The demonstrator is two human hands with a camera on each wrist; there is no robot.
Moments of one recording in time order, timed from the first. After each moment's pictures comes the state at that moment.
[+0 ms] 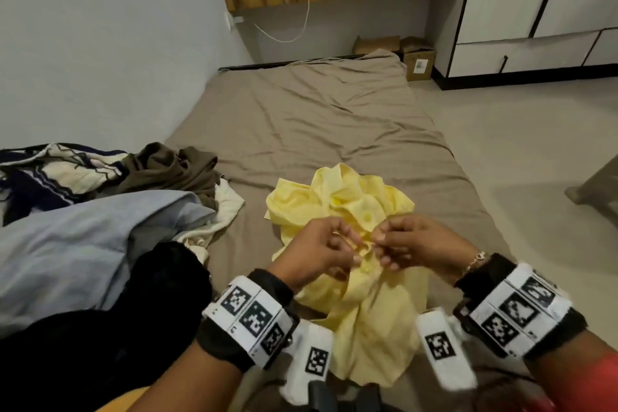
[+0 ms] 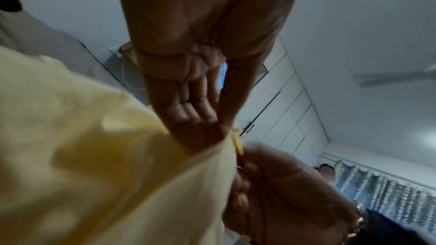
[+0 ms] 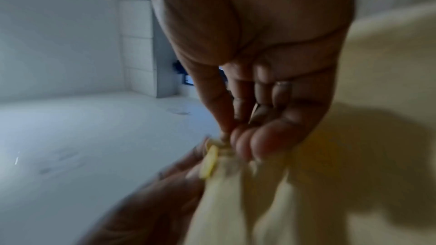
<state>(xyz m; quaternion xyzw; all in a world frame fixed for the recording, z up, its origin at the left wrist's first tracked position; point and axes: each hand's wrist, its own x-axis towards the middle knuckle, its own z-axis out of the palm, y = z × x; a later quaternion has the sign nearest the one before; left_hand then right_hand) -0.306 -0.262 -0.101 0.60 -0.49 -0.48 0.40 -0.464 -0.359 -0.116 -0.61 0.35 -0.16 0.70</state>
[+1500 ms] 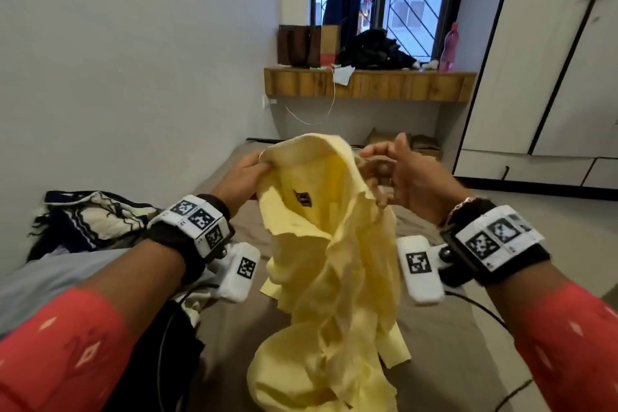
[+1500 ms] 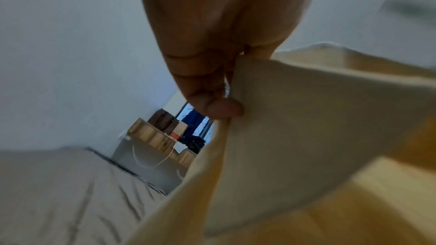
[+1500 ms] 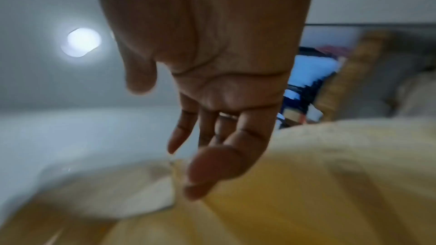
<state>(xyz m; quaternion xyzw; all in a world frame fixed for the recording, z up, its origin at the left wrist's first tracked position) -0.202 -0.311 0.051 0.65 -0.49 -0.20 0.55 -0.430 -0.430 0.067 -0.71 0.14 -0.29 0.62</state>
